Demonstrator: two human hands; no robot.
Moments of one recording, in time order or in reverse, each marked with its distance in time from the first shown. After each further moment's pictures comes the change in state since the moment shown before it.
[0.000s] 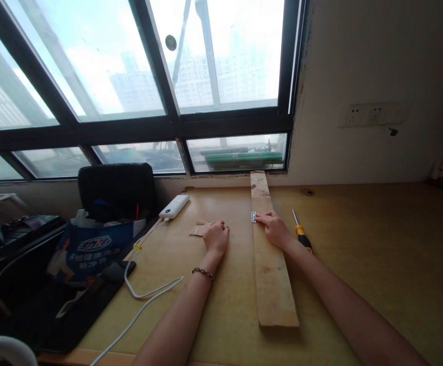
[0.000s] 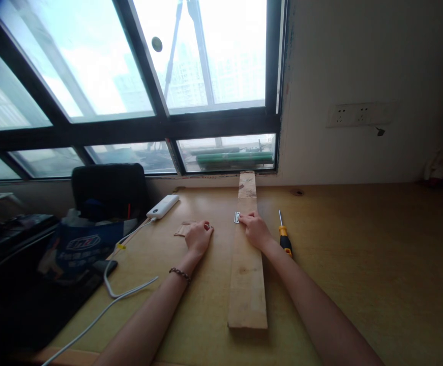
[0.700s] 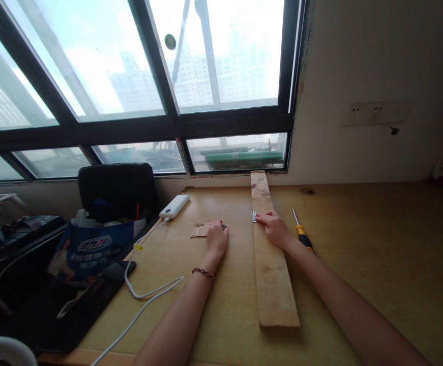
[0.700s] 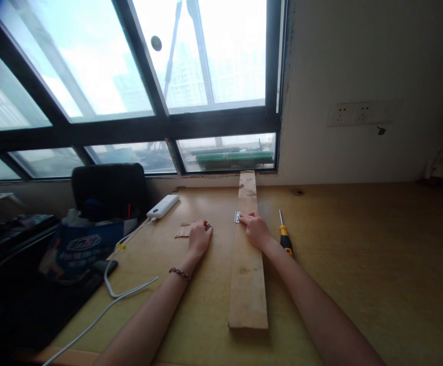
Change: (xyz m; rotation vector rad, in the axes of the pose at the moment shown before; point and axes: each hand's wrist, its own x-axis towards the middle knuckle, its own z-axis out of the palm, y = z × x) left_hand 0.005 -0.005 0.009 -0.113 -0.003 0.043; right_hand 0.000 0.003 0.003 0.009 0.020 -0.018
